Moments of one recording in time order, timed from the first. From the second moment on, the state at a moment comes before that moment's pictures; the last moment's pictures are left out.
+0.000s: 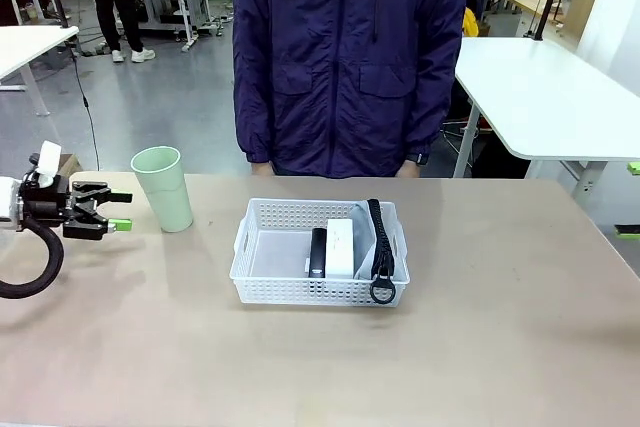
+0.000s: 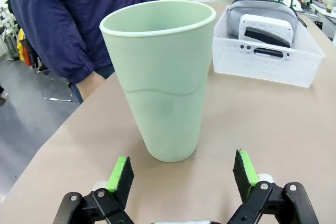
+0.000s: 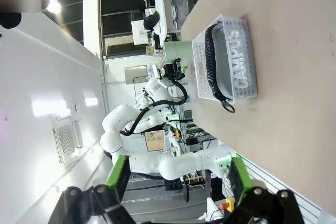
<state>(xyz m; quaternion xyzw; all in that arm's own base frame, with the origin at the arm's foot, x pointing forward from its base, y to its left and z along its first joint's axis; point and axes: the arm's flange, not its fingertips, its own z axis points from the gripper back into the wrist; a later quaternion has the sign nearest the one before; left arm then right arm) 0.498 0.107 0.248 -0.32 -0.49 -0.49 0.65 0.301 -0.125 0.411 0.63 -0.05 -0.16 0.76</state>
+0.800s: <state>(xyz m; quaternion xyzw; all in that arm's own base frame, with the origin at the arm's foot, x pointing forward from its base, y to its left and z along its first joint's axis) 0.537 0.059 0.237 -0.28 -0.43 -0.50 0.70 0.301 -0.125 0.411 0.63 -0.05 -0.16 0.76</state>
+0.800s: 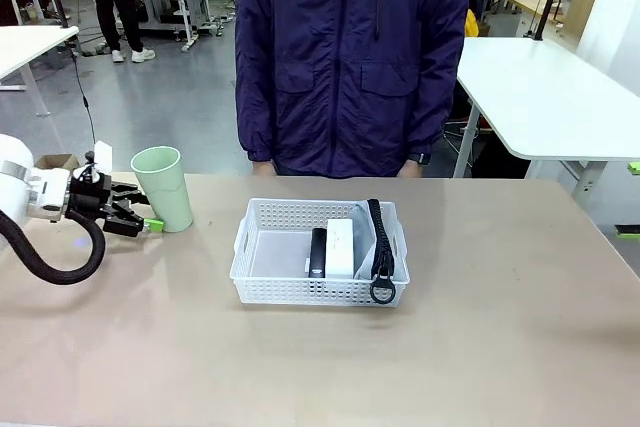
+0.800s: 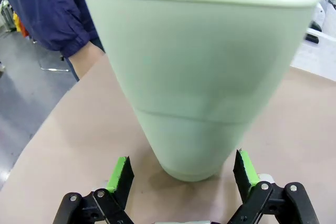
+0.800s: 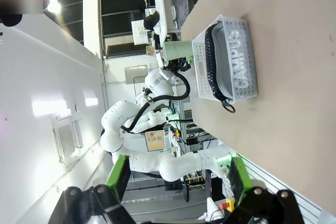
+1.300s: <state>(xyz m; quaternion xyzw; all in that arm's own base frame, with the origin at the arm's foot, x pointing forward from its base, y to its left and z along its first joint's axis) 0.541 0.042 0.227 -0.30 -0.43 -0.50 0.69 0.301 -0.125 0.411 0.63 -0.05 -0.16 0.76</state>
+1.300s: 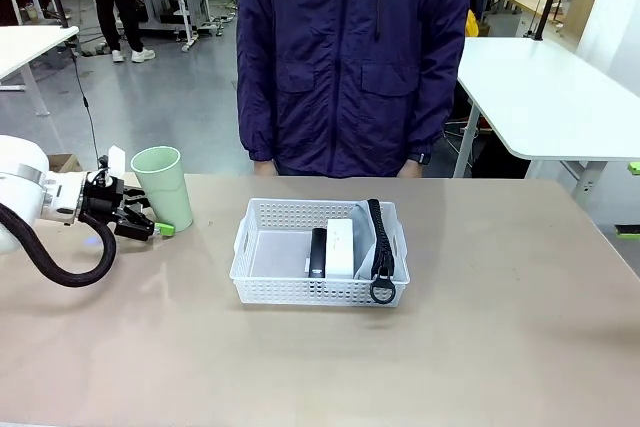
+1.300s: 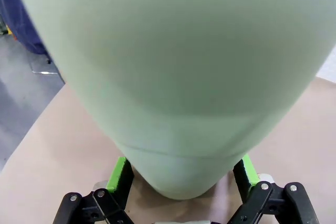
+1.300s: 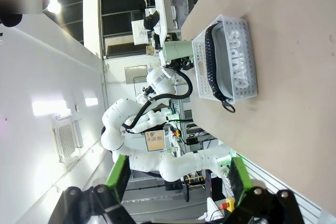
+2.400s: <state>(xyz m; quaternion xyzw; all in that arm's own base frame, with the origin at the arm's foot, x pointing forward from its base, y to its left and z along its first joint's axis) 0.538 0.037 0.245 -0.42 -0.51 -0.47 0.59 0.301 -0.125 0.411 0.63 -0.05 -0.16 0.76</state>
